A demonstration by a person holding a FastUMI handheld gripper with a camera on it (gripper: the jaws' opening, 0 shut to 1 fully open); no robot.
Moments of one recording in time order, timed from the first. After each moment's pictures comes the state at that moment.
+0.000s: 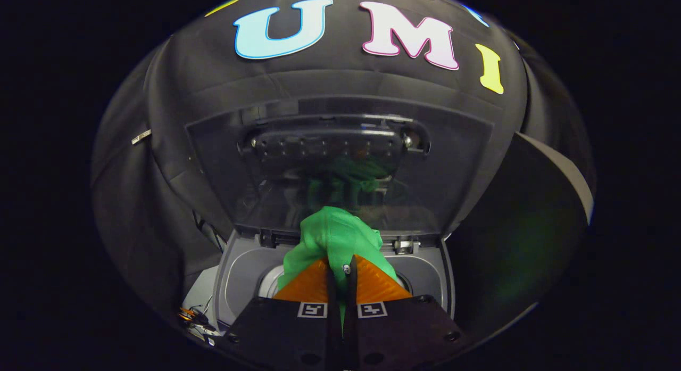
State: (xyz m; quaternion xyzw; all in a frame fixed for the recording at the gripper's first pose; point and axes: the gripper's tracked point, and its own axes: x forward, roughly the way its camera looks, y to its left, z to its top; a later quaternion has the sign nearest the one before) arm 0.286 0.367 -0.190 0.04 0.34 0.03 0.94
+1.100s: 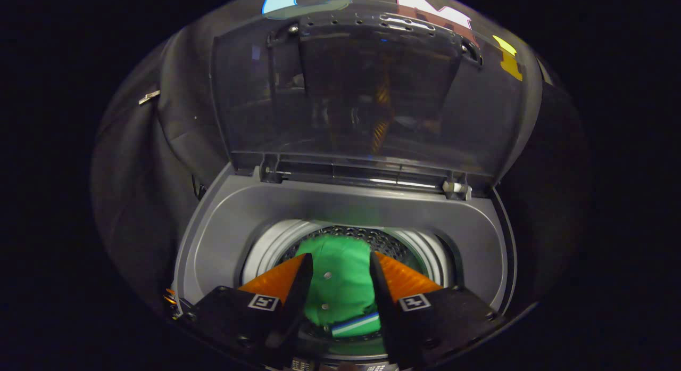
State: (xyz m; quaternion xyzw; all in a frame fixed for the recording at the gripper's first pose) arm 0.252 0.410 -0.286 0.01 0.38 0.07 0.92
